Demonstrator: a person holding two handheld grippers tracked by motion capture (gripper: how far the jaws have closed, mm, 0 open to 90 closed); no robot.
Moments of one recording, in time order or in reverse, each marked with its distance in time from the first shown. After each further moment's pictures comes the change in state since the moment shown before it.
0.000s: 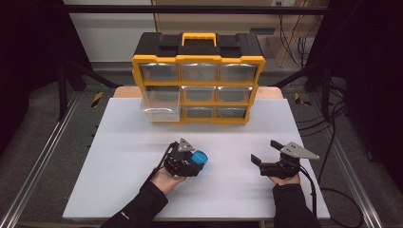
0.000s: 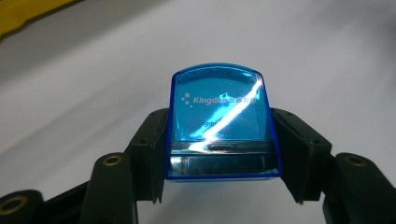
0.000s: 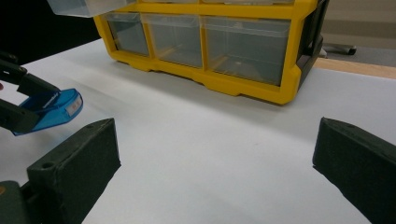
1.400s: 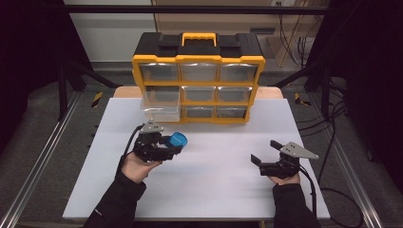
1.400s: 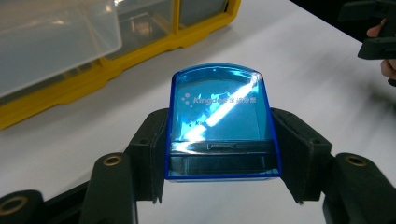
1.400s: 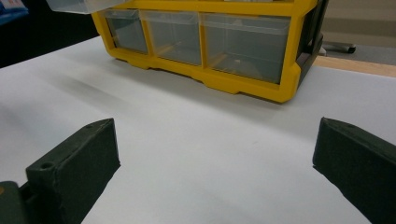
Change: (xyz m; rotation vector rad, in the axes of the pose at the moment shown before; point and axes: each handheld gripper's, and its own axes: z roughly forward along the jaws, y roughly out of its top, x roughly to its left) left arm 0.046 0.020 -0.091 -0.138 0.004 -0.059; right arm -0.001 0.000 0.001 0.010 -0.003 -0.004
